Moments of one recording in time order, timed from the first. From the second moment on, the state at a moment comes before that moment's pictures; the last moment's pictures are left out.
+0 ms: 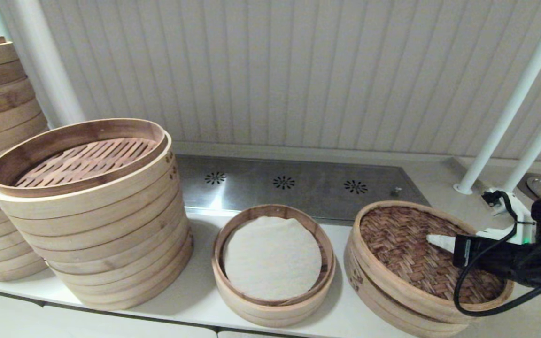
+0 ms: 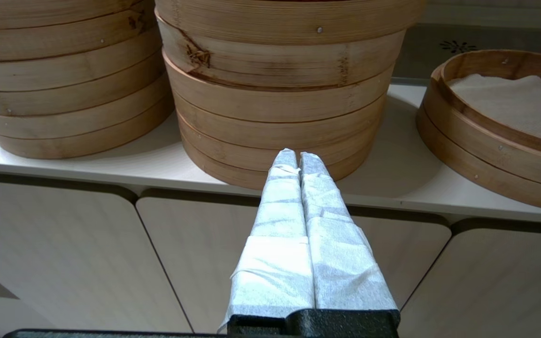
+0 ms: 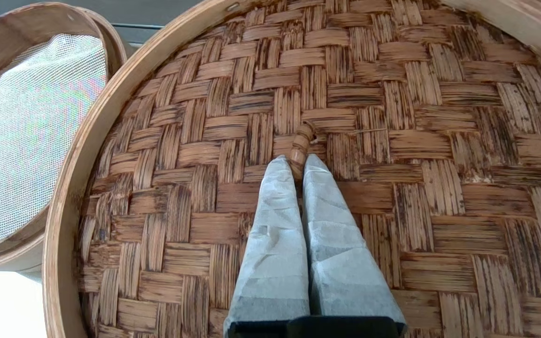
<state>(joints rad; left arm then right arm) -0.01 0.00 -0.01 0.02 0.00 0.01 -0.12 1.59 -0.41 -0.71 0.40 0.07</state>
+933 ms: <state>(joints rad) -0.01 0.00 -0.01 0.02 0.00 0.01 -0.12 1.68 -0.40 -0.82 0.40 0.07</state>
